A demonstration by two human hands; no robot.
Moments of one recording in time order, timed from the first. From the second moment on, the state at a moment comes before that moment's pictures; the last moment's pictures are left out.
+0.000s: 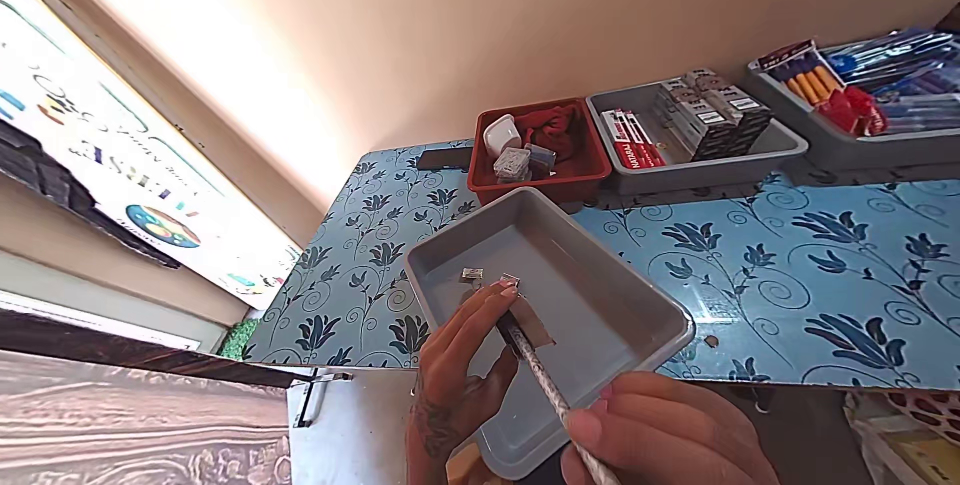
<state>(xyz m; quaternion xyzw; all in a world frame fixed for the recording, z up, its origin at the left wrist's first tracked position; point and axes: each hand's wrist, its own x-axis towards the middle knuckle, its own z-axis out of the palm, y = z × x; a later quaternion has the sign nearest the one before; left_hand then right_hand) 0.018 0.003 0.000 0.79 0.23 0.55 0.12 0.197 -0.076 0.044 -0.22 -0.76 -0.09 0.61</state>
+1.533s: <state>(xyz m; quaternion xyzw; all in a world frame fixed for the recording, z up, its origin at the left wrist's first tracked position) 0.010 0.000 0.004 0.69 0.42 0.59 0.07 0.214 0.076 0.004 -0.38 -0.87 0.30 -0.05</state>
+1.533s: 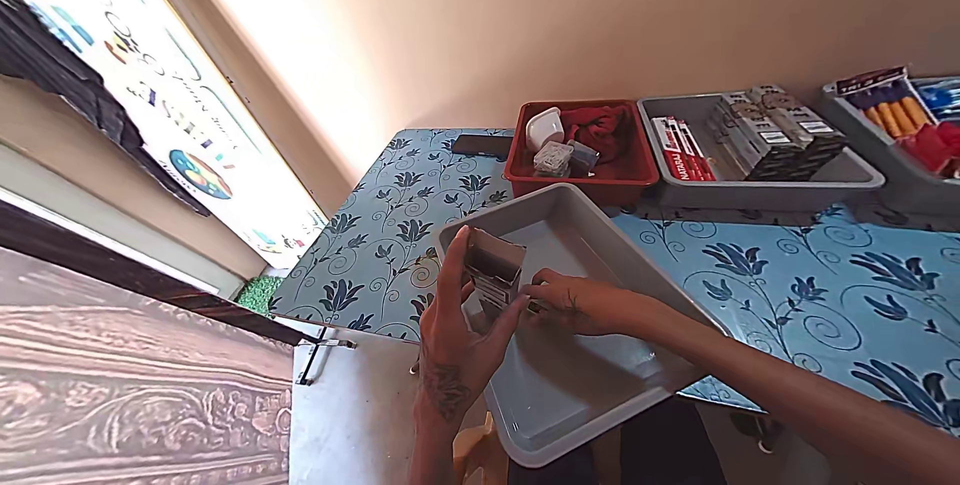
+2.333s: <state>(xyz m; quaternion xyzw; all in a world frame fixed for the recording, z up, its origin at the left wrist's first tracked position) 0.035 -0.003 0.003 0.71 0.38 0.59 0.01 0.208 -0.025 0.110 -0.28 -0.83 -0.02 0.47</state>
